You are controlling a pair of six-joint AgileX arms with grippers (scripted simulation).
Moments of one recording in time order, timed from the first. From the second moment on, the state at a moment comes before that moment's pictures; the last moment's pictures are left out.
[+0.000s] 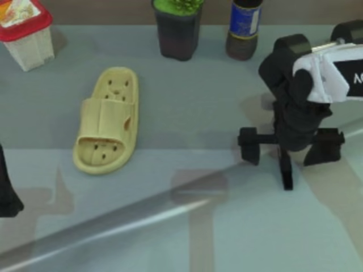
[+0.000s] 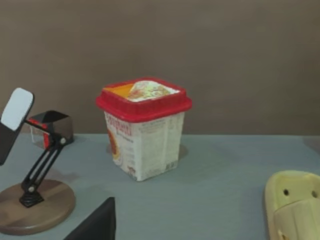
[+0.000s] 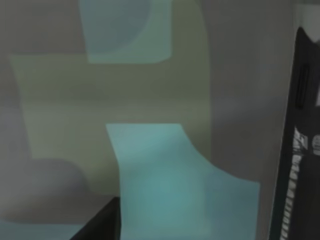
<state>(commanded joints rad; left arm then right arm) 0.00 0.00 0.00 0.00 0.00 0.00 0.40 2.17 1.33 -0.67 0.05 0.44</state>
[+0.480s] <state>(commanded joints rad) 0.00 0.00 0.00 0.00 0.00 0.00 0.40 2.17 1.33 -0.67 0.05 0.44</state>
